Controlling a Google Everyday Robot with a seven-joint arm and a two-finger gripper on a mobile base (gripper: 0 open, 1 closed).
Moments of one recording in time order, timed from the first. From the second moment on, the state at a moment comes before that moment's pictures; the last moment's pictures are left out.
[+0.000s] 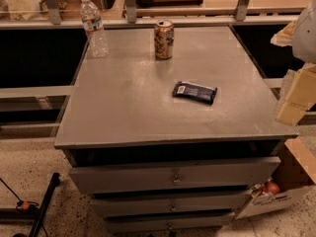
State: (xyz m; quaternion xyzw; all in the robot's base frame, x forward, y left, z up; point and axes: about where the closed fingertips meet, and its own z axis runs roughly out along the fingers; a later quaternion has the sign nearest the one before) arm 0.438 -0.216 0.980 -0.60 0.78 -0.04 0.17
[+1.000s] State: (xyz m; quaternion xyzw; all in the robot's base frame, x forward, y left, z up) arm 0.488 -0.215 0.938 -0.57 0.80 -0.02 0.16
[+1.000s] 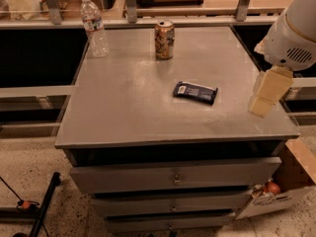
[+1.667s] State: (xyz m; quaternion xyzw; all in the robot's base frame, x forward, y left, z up) arm 0.551 -0.215 0.880 -0.54 0.82 0.02 0.19
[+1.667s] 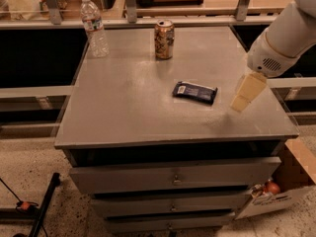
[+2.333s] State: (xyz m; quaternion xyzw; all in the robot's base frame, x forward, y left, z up) arm 0.583 -0.186 0.850 -0.54 0.80 0.09 0.24
